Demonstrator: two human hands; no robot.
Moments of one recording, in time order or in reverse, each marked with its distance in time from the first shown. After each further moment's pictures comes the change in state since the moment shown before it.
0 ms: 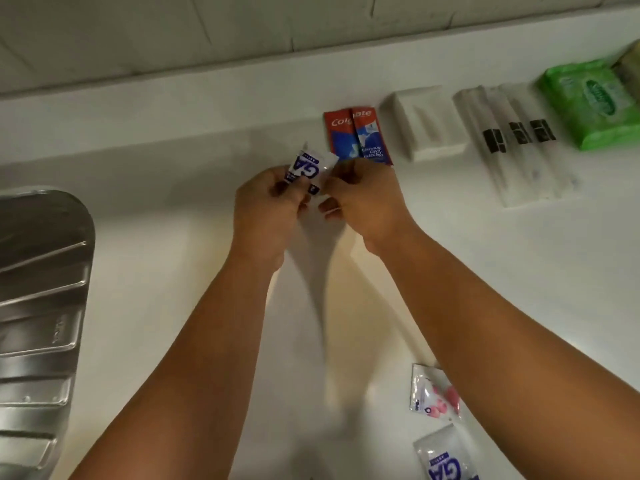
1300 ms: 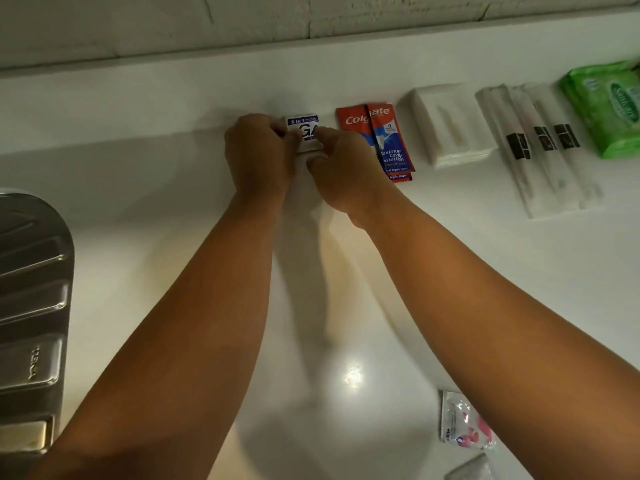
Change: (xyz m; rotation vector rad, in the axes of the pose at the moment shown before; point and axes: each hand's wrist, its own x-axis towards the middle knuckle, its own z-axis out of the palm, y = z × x) left_hand 0.119 -0.003 -0.004 0.606 0.237 0.261; right_hand 0.046 -0.029 0.051 -0.528 -0.086 -0.079
